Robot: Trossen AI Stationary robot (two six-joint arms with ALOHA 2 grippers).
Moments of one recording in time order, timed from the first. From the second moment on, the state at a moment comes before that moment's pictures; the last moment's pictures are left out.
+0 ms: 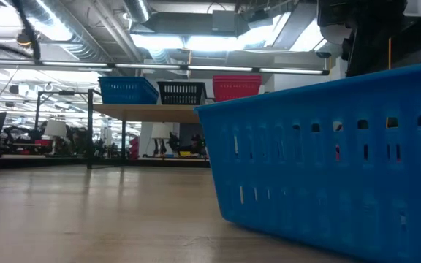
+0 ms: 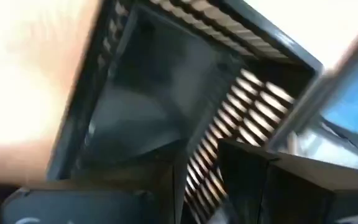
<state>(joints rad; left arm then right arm) -0.85 1.21 0.62 -0.55 0.19 -1.43 0.22 1.21 1.00 -0.91 0.06 0.60</state>
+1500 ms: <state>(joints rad) -0.79 1.31 0.96 -0.92 -0.92 -1.07 0.45 1.53 0.97 -1.10 -0.20 1.00</state>
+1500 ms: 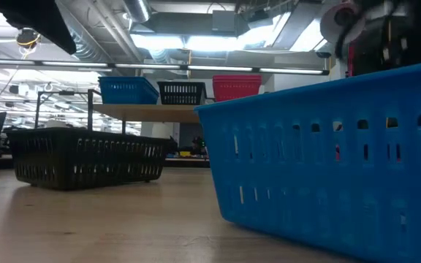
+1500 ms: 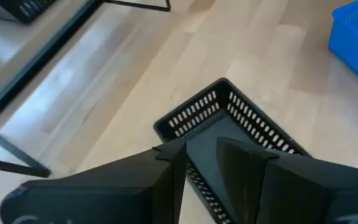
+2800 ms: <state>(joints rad) -0.77 1.31 0.96 -1.01 -0.96 -1.07 0.20 1.73 1.17 -0.83 0.50 0.72</state>
